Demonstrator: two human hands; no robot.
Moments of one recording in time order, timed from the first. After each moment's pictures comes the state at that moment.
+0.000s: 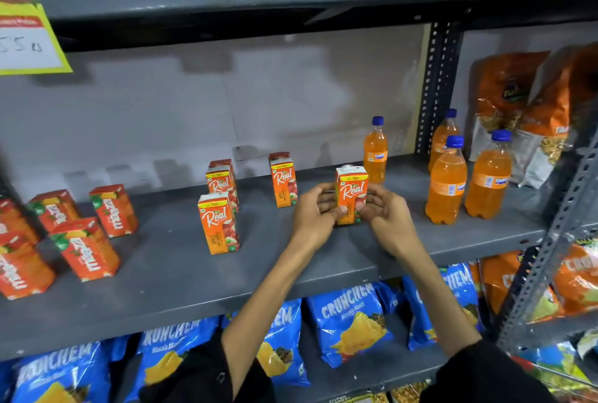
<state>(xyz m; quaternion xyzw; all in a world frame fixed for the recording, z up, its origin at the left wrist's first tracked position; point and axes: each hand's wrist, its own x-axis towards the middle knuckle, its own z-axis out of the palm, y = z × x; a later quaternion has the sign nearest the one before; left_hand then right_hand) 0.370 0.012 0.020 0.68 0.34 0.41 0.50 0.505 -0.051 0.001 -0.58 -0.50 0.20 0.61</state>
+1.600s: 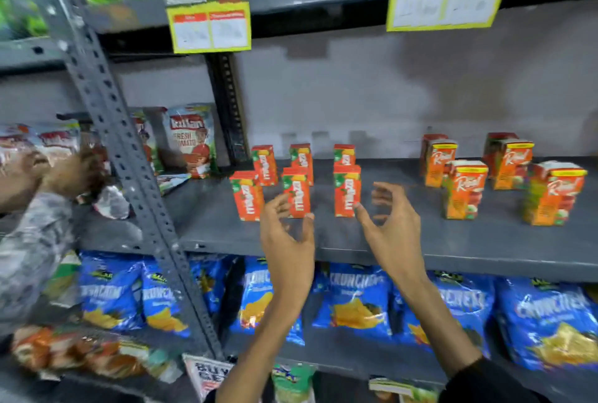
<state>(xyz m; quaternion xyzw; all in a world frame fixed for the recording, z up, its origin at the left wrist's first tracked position) -0.057 -0.007 -0.022 0.53 0.48 0.68 0.16 0.101 0.006 -0.016 -0.54 -0.57 0.08 0.61</state>
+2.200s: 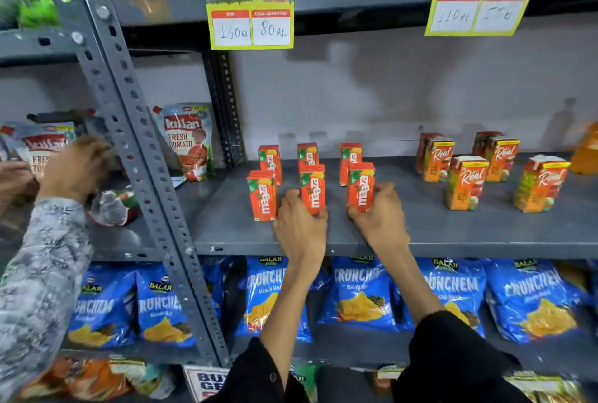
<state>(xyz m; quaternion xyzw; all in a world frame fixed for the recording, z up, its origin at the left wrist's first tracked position) -0.076 0.049 -0.018 0.60 0.63 0.48 0.09 0.063 0.038 -0.015 -0.72 -0.51 0.08 0.47</state>
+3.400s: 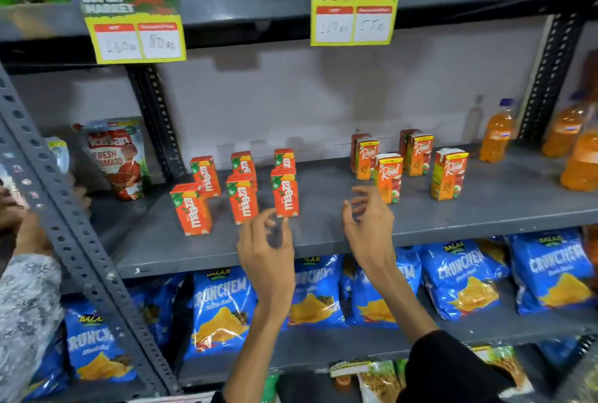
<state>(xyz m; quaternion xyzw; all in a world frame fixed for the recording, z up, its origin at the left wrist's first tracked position) -0.012 0.001 -0.051 0.57 0.45 0.68 0.01 0.152 -0.014 -0.029 -0.62 -0.49 -0.02 0.61</state>
